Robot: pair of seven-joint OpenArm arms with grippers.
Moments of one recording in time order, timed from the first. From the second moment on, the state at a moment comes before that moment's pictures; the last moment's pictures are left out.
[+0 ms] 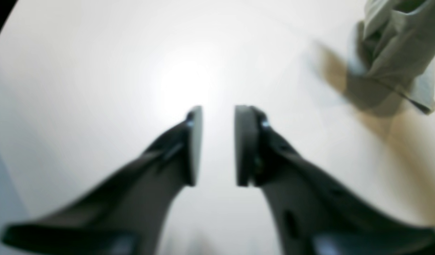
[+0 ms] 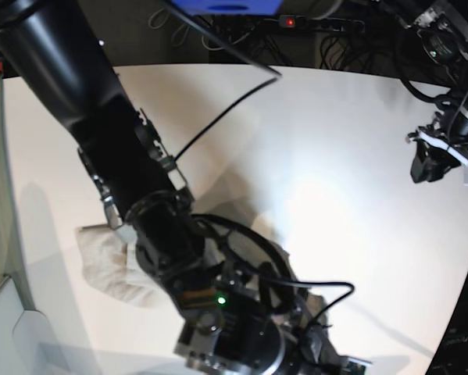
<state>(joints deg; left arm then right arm) 6.9 -5.7 -48.4 105.3 -39.4 -39.8 61.4 50.0 -8.8 -30.5 96.4 -0.5 40.1 -70.6</state>
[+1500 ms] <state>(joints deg) -0.1 5.3 -7.1 80.6 -34.9 -38.5 38.5 27.2 9.4 -12.8 99.9 -1.0 40.1 -70.5</state>
